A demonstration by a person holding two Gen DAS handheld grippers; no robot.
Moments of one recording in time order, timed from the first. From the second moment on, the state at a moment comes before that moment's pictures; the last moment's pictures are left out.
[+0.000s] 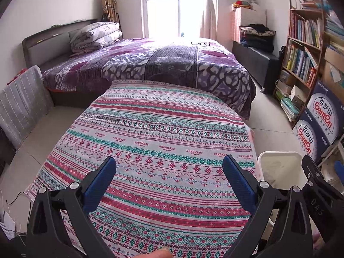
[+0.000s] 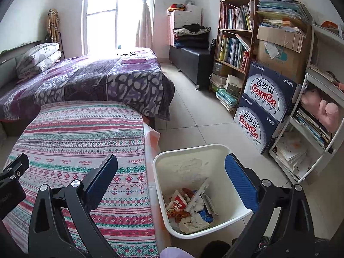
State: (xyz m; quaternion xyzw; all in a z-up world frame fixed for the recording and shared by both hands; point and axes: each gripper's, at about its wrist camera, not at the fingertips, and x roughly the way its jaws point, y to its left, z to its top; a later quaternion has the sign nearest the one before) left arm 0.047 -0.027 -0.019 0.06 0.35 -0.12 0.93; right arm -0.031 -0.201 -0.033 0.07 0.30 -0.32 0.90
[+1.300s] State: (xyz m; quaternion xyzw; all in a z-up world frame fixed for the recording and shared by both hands) left arm 0.048 -0.034 -0.024 0.07 0.35 -0.13 0.93; right arm -0.033 -0.205 -0.040 0.08 0.31 -0.31 0.89
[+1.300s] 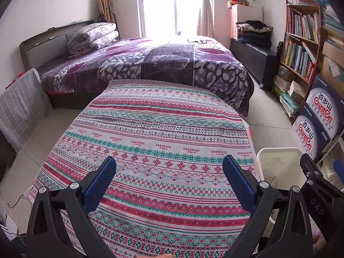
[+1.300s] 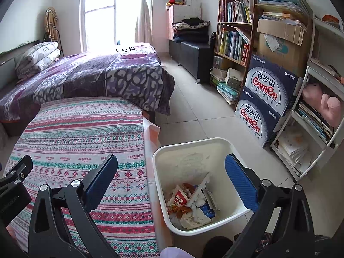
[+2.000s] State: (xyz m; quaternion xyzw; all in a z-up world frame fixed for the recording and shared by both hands) left arm 0.045 -0.037 -0.030 0.08 0.34 -0.14 0.93; right arm -0.033 -0.205 -0.043 0.09 0.31 -0.31 0.89
